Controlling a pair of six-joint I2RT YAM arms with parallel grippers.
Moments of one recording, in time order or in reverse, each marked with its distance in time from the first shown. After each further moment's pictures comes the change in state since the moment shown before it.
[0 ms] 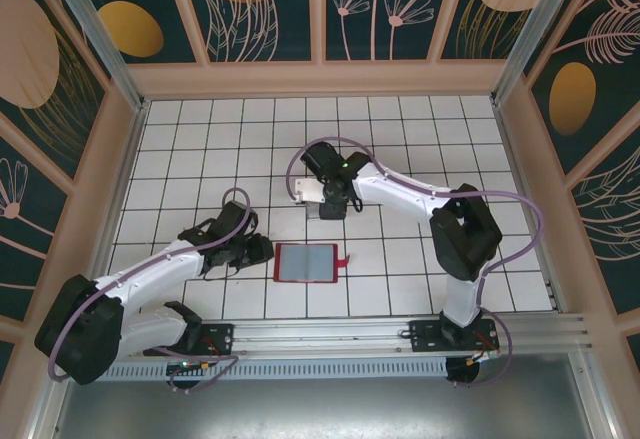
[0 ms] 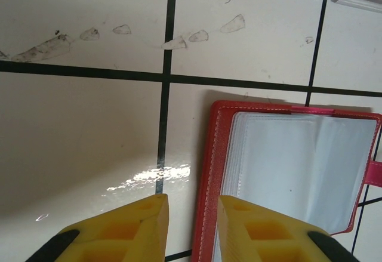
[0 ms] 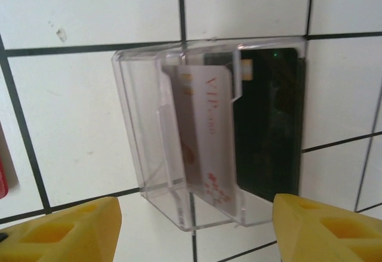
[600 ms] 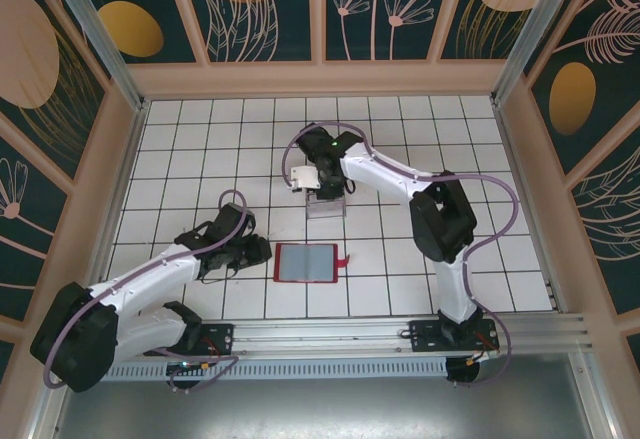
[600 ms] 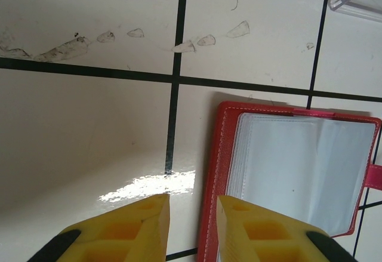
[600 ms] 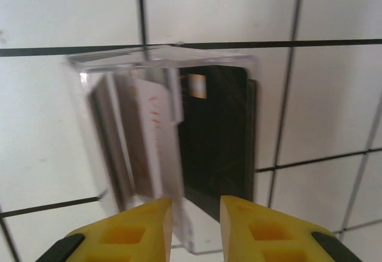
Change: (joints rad) left arm 0.000 -0.042 -0.024 0.000 -0.021 -0.013; right arm -0.050 0.181 0.278 -0.161 -0.007 -0.070
